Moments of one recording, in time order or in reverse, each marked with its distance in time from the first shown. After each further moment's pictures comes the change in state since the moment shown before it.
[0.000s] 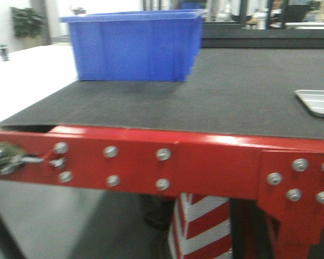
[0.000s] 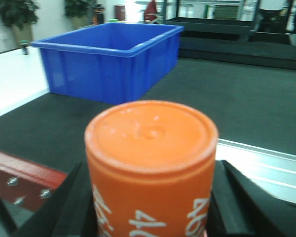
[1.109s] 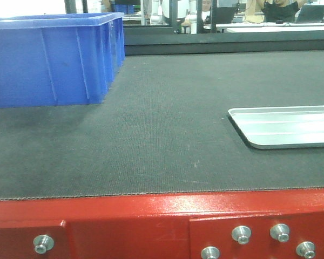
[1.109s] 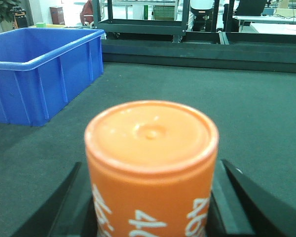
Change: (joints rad) left arm 0.001 0.000 0.000 0.000 0.000 0.000; right arm 0.000 0.000 0.000 0.000 0.000 0.000
